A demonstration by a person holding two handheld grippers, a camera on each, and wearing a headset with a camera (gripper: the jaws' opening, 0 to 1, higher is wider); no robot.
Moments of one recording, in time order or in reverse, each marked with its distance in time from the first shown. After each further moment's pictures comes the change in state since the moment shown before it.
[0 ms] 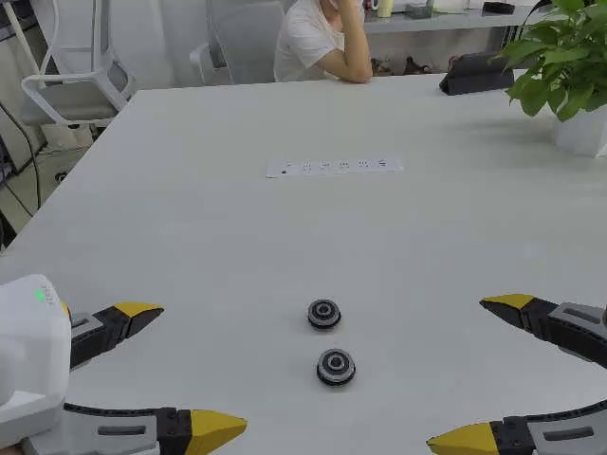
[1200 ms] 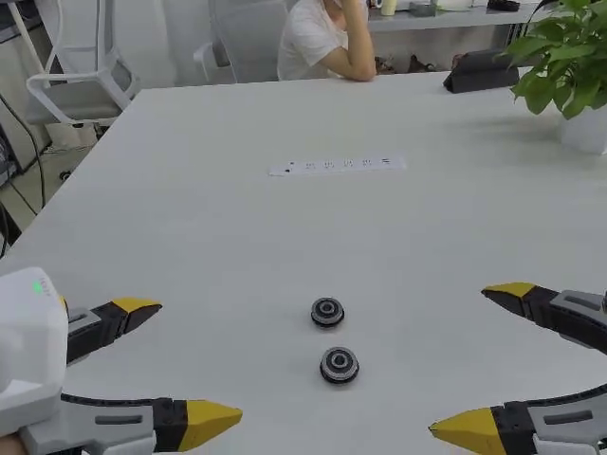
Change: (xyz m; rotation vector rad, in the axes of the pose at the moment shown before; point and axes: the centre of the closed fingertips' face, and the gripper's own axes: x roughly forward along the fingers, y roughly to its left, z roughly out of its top) left arm 0.002 0.007 0.000 -0.004 0.007 0.001; right arm 0.005 -0.008 0.006 -0.019 -0.004 0.000
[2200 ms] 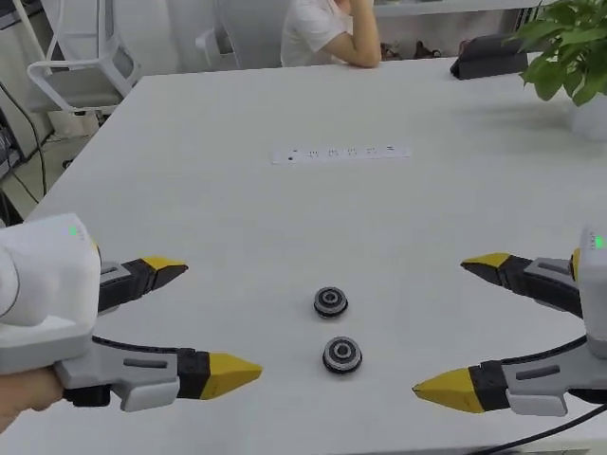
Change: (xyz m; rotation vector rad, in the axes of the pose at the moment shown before) left arm 0.024 0.008 0.021 0.043 -0.009 -0.054; right arm 0.025 -0.018 0.002 -0.050 0.018 0.029
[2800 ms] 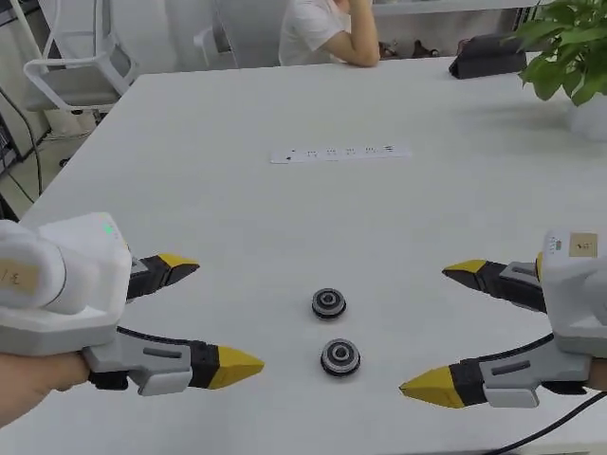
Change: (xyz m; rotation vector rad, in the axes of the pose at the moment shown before) left arm 0.023 0.013 -0.013 0.051 0.053 -0.015; right arm 0.021 -0.006 -0.015 0.000 0.036 0.042
